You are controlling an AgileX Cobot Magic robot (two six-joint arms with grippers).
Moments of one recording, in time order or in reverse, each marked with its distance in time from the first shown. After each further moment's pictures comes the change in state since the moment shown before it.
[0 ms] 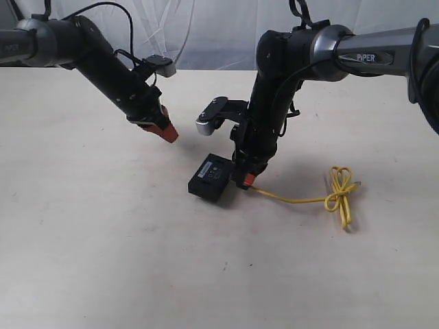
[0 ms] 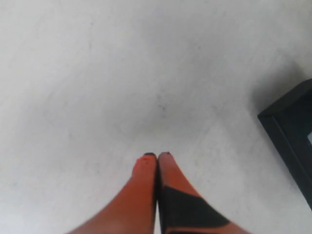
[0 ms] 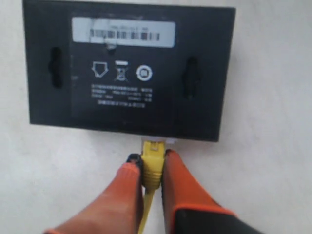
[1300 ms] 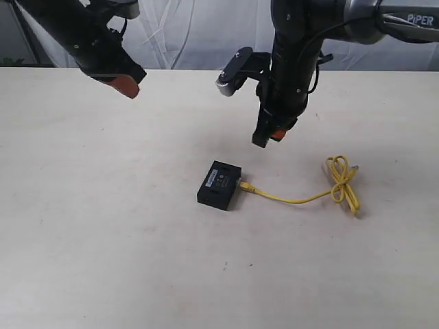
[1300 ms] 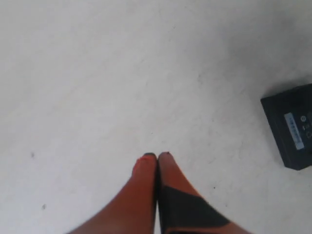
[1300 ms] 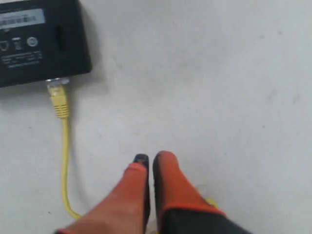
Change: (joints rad) left arm 0.006 -0.360 0.140 0.299 -0.058 -0.402; right arm 0.002 -0.173 0.000 -0.363 -0.025 0.306
